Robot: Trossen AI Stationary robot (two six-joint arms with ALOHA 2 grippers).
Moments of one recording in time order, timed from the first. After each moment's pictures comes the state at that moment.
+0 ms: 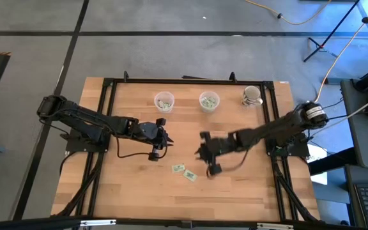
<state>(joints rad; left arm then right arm) -0.14 1.32 0.78 -0.10 -0.11 0.09 0.25 1.58 0.92 -0.07 0.08 -0.11</state>
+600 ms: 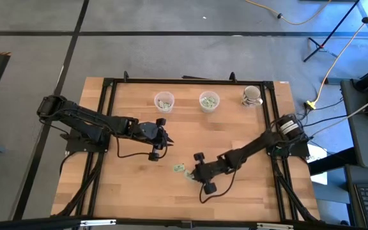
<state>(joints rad) -0.14 1.32 0.78 -0.10 -0.11 0.09 0.43 1.94 0.94 0.19 0.12 0.00</state>
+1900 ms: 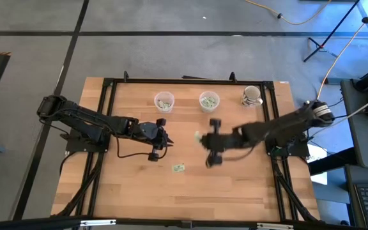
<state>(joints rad) -0.14 1.32 0.78 -0.10 -0.10 0.09 0.28 1.50 1.16 -0.52 0.40 0.05</state>
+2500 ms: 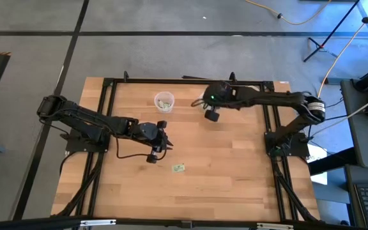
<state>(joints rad) -0.14 1.32 0.78 -0.10 -0.03 0.09 -0.30 1.57 1.19 -0.62 0.36 -0.12</state>
